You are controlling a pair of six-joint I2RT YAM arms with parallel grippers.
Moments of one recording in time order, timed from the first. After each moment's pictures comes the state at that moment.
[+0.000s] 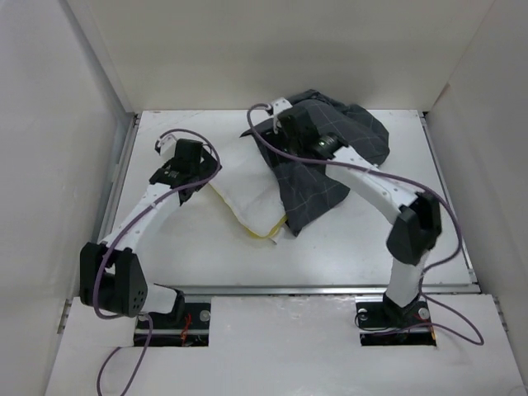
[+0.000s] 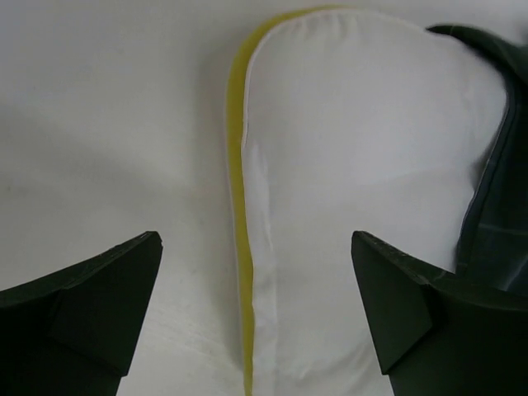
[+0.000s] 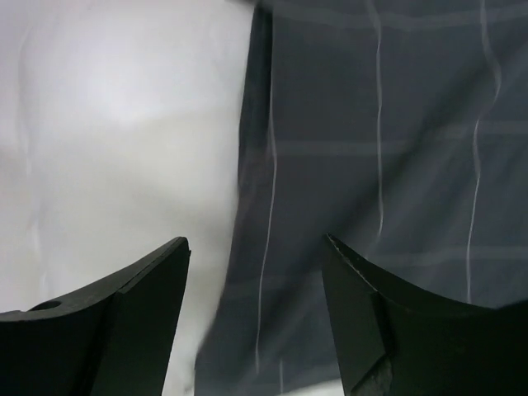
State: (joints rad) left arm -0.31 1.34 1.05 -0.55 -0.33 -0.93; right arm 0.69 1.78 1.67 -0.54 0.17 0.09
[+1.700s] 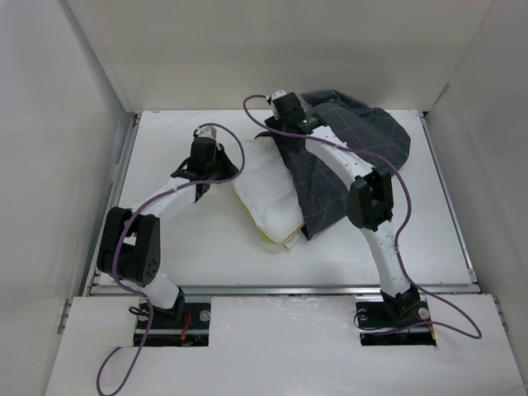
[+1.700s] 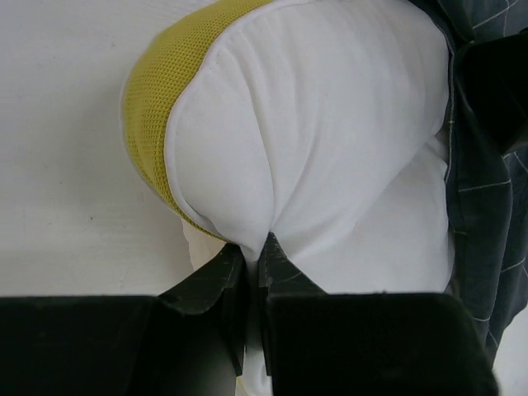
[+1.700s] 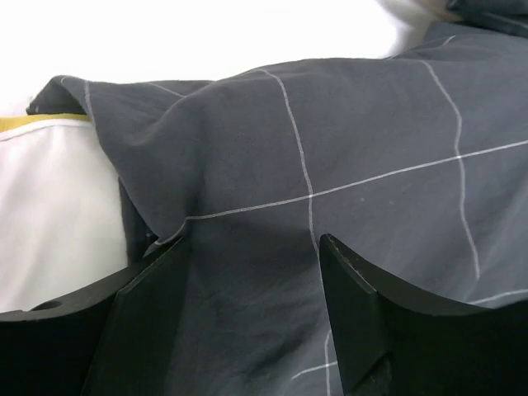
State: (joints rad) left arm -0.31 1.58 1.01 -0.04 0.08 -0.65; right arm 0.55 2.37 2.31 -0.68 0.32 -0.10
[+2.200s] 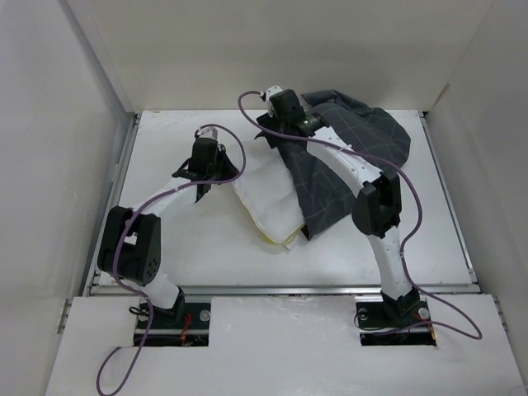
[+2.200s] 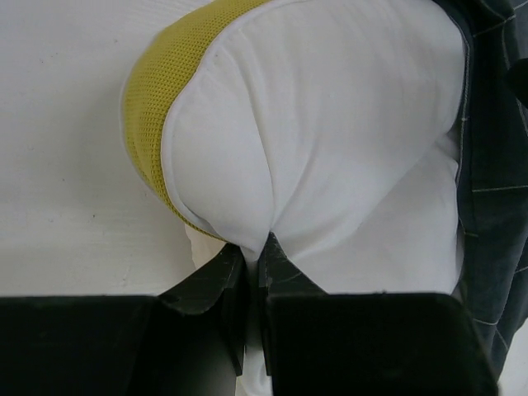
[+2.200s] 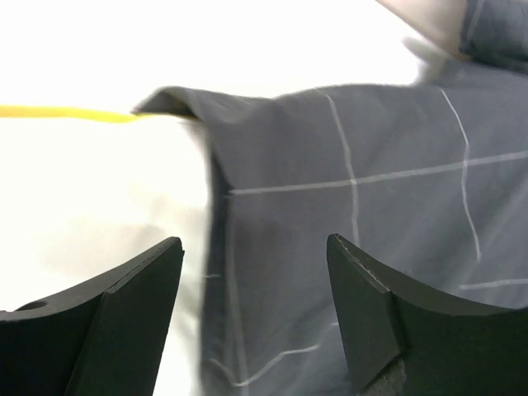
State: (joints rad) left arm -0.31 1.58 1.01 -0.05 0.07 -0.64; right arm 0.59 2.26 2.23 -0.65 0.27 -0.09
